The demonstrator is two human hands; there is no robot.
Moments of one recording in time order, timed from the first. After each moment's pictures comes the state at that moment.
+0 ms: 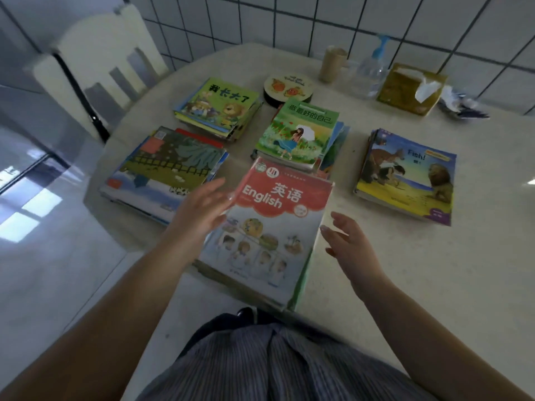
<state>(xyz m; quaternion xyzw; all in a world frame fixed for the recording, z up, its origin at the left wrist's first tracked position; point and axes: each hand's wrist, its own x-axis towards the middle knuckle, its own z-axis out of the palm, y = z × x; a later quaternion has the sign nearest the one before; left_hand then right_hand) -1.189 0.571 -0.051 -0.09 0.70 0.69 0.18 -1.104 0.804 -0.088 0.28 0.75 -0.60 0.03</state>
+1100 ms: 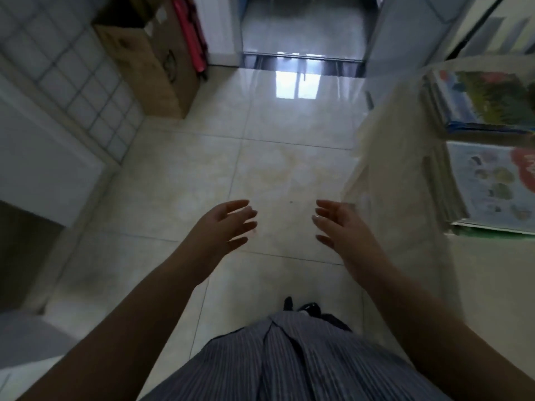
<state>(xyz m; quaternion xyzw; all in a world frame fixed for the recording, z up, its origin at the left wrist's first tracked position) -0.661 0.562 -0.065 -0.49 0.47 0.71 -0.18 -0.849 0.672 -0.082 -0.24 0.69 -0.50 0.47</state>
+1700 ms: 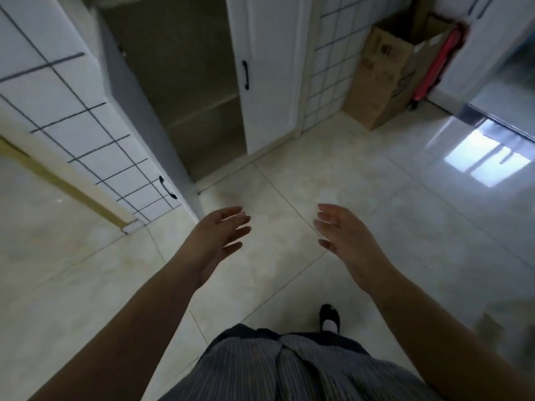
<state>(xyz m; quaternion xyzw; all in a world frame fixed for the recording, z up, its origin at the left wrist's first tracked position) -0.260 0.667 -0.053 -0.63 0.21 0.59 -0.45 -0.480 0.612 -0.063 -0.49 0.55 -0.29 0.61</state>
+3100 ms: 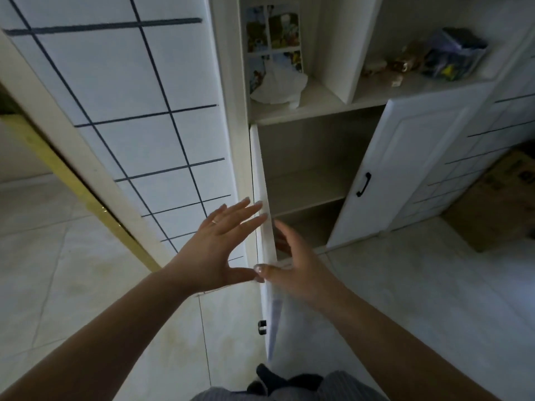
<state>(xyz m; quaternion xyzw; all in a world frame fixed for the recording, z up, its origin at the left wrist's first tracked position) 0.133 0.480 -0.014 -0.68 0.71 0.01 -0.16 -0.039 0.401 -0.003 -0.76 0.35 -0.10 0.54</state>
